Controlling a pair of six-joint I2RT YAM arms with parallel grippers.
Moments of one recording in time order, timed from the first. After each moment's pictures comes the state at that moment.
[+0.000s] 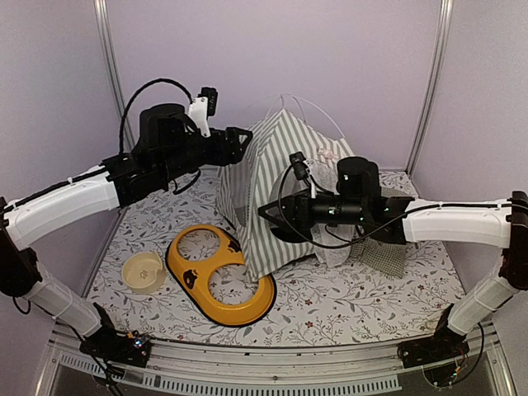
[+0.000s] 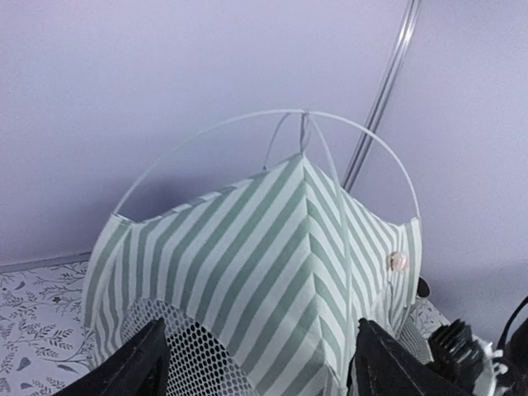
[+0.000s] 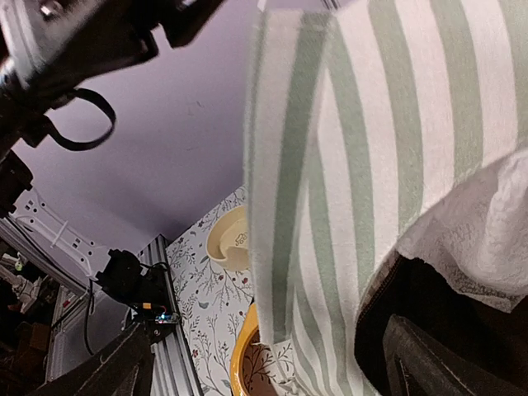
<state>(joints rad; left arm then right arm) -0.80 1.40 1.29 0.01 -0.24 -0.29 0.88 1.56 1.02 0.29 -0.36 0.46</state>
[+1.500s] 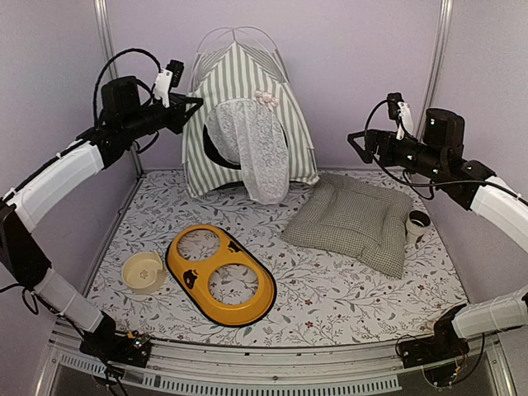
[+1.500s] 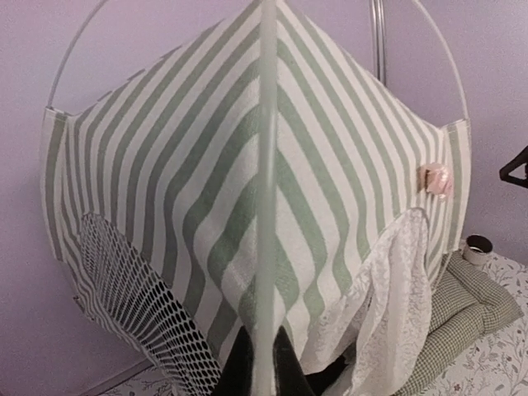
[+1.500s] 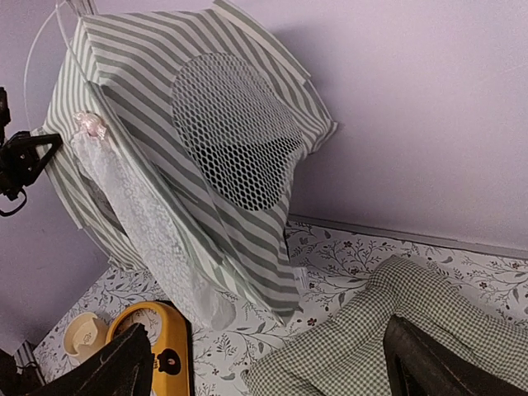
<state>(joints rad) -0.41 1.50 1.49 -0.04 0.26 0.12 0.46 1.19 1.16 -0.13 -0.14 0.24</state>
